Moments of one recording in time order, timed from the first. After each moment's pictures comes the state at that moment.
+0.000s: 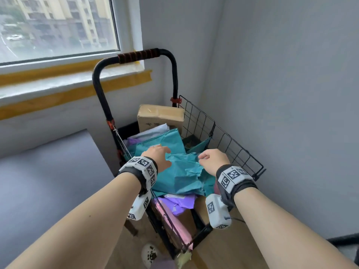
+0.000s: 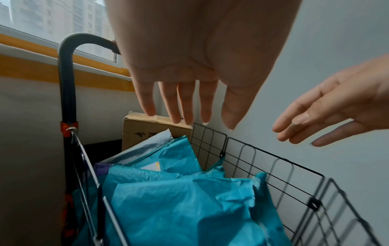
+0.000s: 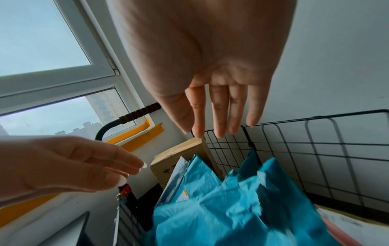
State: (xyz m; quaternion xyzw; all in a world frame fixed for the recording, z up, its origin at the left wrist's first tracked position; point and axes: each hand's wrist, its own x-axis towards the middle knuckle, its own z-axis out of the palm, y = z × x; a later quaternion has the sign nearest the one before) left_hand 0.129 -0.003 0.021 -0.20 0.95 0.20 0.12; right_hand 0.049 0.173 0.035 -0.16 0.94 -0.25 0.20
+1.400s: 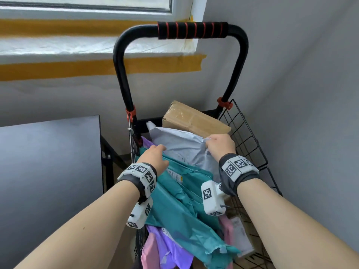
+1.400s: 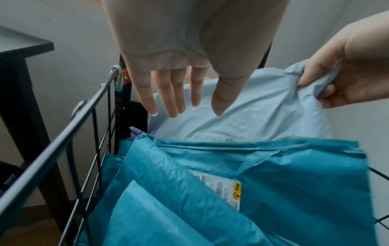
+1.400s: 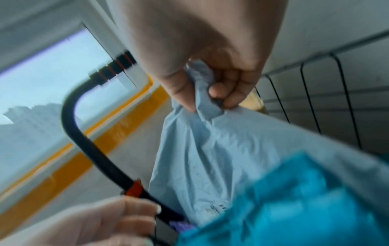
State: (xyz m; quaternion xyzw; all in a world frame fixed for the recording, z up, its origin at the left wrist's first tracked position) left_hand 0.020 -0.125 -0.056 -0.44 0.83 0.32 0.10; right_hand -0.140 -0.030 -0.006 -0.25 0.90 -0.24 0.26
